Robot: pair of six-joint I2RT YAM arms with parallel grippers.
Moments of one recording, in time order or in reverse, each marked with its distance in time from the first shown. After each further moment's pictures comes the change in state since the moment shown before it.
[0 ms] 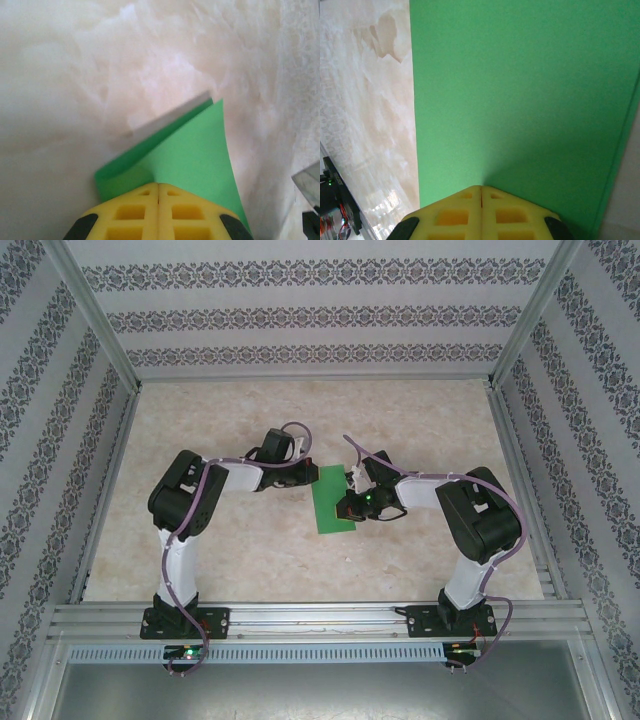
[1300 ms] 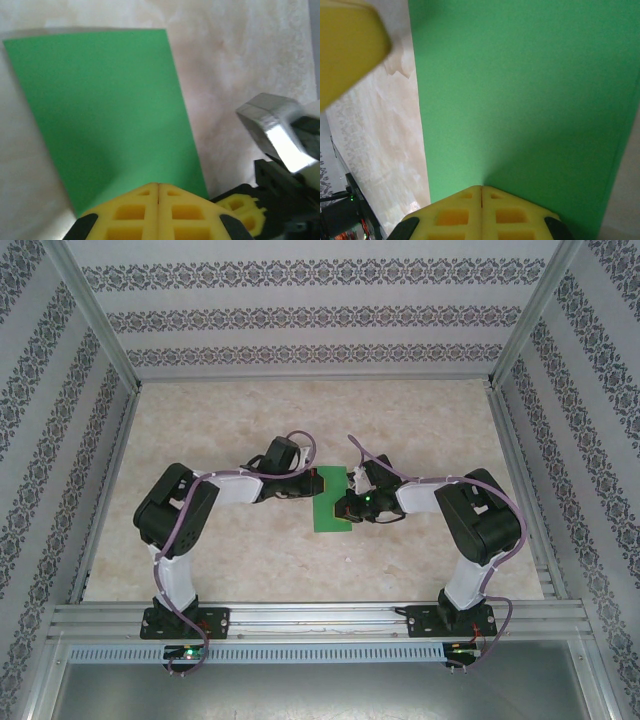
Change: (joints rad) left arm -0.093 -0.156 -0.118 -0.063 -0.015 -0.048; right arm 0.016 -0.010 -0.057 0.144 -0.006 0.155
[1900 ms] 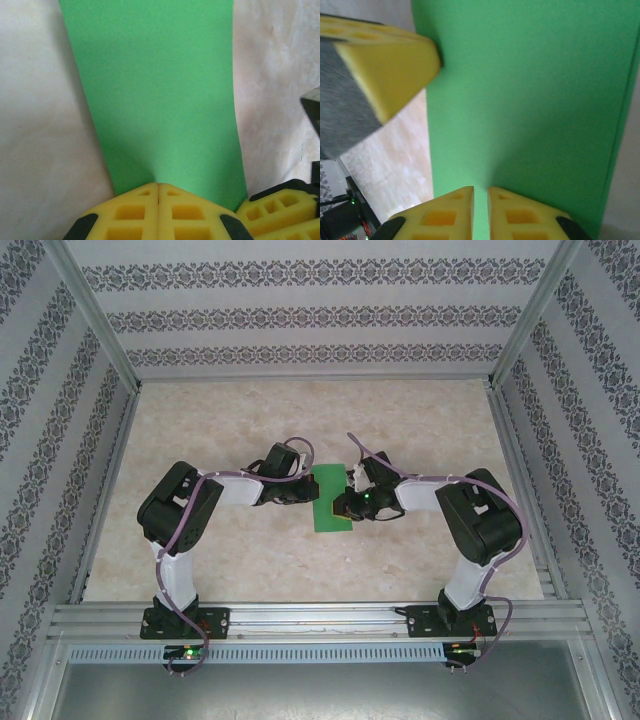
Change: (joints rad) left arm 0.000 0.020 -0.030 -0.013 -0.046 -0.008; right arm 0.000 -0.016 0.048 -0.070 0.014 0.003
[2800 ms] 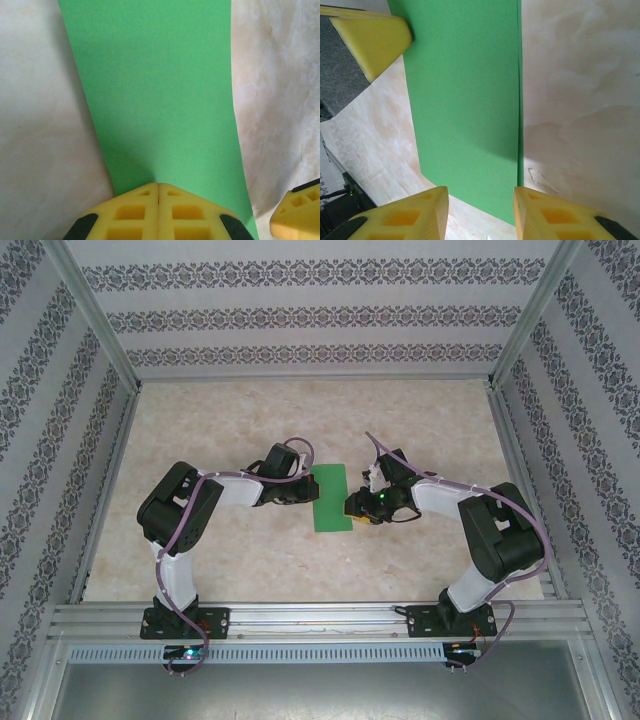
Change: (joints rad) left arm -0.001 0.000 -0.008 0.015 -0.002 0.000; right arm -0.077 -0.131 -0.038 -0.202 0.012 -0.060
